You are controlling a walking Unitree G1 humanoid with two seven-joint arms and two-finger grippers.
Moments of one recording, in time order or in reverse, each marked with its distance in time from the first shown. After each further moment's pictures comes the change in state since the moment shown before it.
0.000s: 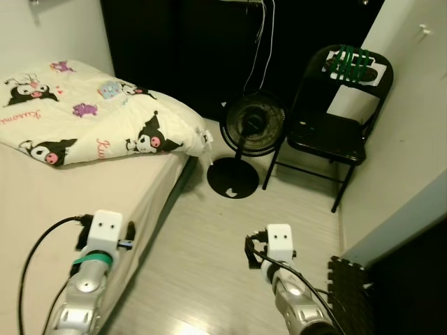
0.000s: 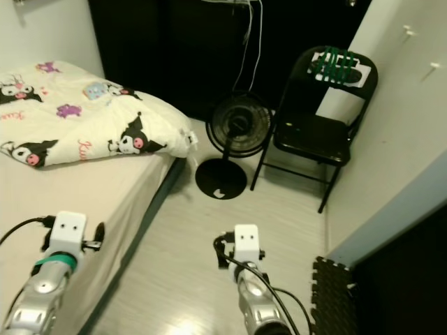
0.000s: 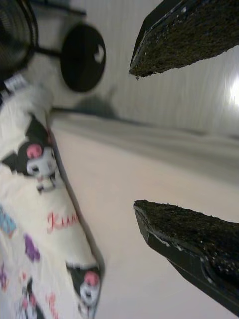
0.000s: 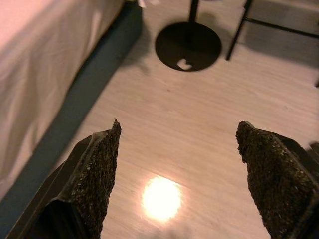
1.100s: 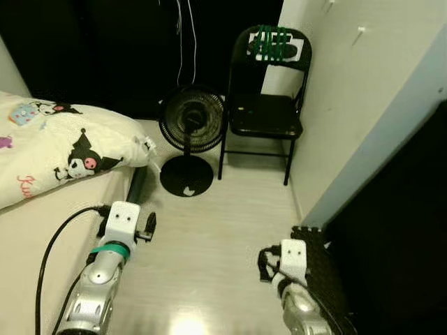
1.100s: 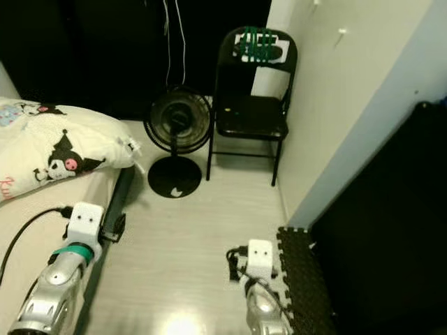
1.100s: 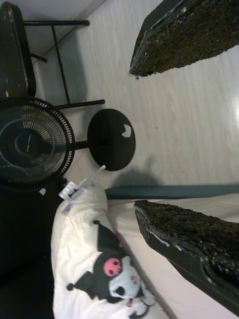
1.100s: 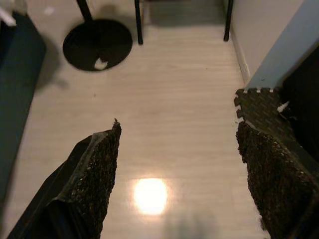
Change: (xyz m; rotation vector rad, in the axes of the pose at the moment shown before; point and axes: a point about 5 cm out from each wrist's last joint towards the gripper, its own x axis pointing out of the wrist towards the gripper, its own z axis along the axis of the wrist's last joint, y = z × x) left arm 0.003 -0.007 0.016 -0.021 -0.062 -0.067; right arm -0.006 -0.009 -0.006 0.048 -0.006 -0.074
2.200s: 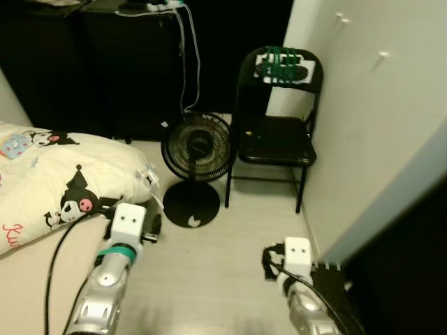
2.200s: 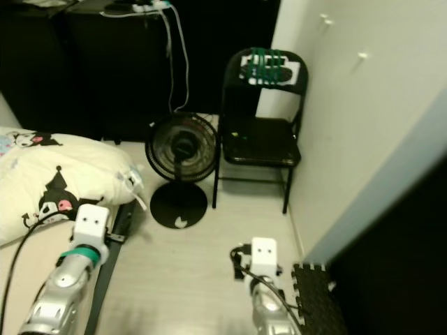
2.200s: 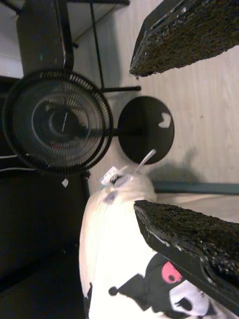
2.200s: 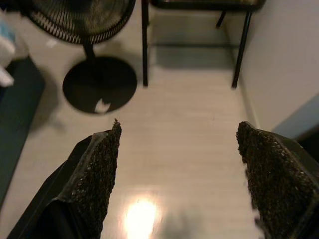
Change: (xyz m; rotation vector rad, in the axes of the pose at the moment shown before) left arm -0.001 -0.014 0.000 -0.029 -0.005 -0.020; right arm -0.001 -0.015 0.002 -0.028 -0.011 -0.026
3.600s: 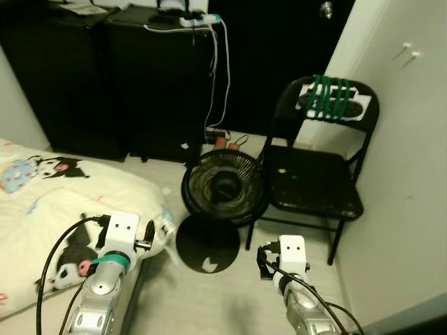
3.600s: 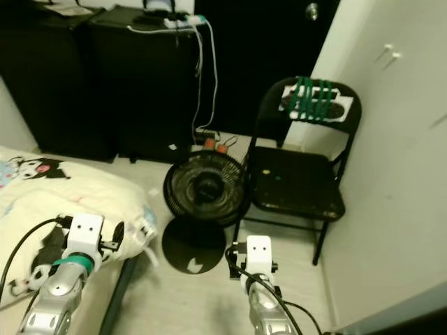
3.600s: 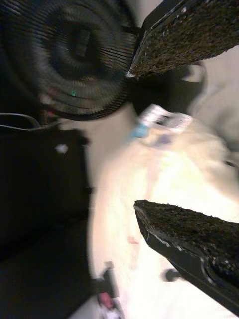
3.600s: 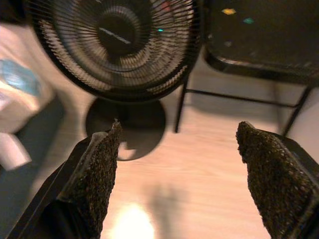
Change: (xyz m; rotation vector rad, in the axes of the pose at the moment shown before) left arm -0.009 0.007 -0.024 0.055 0.079 0.029; right arm 0.002 0.006 -0.001 -0.067 0.025 0.070
